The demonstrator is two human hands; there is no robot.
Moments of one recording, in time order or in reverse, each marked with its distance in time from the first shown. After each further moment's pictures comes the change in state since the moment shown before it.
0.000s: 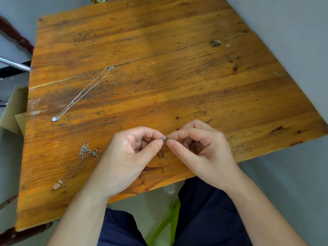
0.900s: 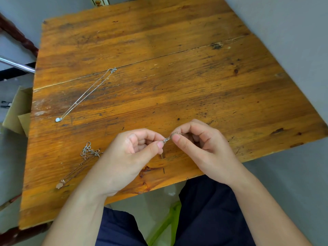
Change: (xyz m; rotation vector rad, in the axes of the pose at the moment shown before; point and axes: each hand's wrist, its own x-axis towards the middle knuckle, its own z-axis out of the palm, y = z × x) left_hand 0.001 -0.001 -0.006 -0.035 -0.104 -0.046; right_hand 0.007 0.002 -0.008 0.053 -0.130 0.119
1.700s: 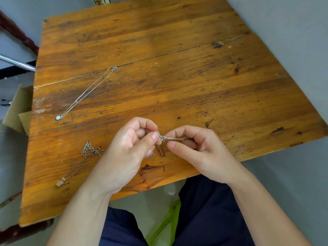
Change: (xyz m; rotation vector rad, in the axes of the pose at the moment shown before) left_hand 0.002 -0.005 0.003 -0.210 0.027 0.087; right_hand 0.000 -0.006 0.004 0.194 -0.162 0.143
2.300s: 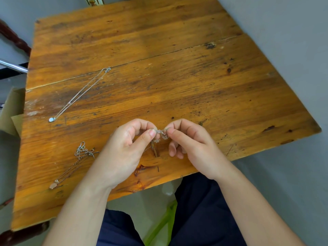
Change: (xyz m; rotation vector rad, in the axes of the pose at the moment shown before) left_hand 0.009 0.000 0.003 0.357 0.047 0.039; right_hand 0.007 0.001 0.004 0.181 0.107 0.094
